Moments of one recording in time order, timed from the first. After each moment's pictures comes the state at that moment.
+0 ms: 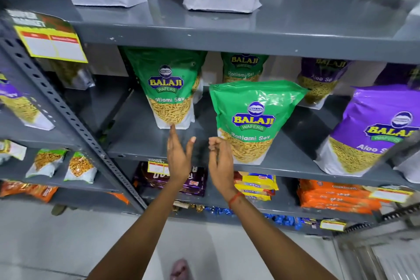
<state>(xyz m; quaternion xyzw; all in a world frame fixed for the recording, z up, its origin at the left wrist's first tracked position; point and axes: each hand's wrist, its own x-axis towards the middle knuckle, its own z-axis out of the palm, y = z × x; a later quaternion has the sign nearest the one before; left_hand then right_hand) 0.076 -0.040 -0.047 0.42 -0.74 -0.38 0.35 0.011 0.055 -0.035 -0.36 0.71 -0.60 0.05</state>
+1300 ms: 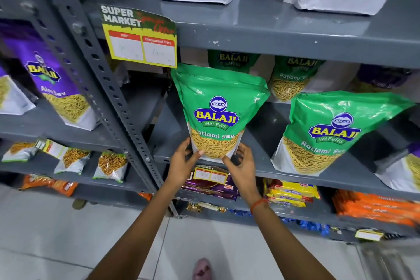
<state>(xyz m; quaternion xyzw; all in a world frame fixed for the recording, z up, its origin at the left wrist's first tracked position) 0.184 -0.157 -0.058 0.34 -0.69 -0.59 0.26 0.065 -0.039 -0.061 -0.22 0.72 -0.62 0.22</state>
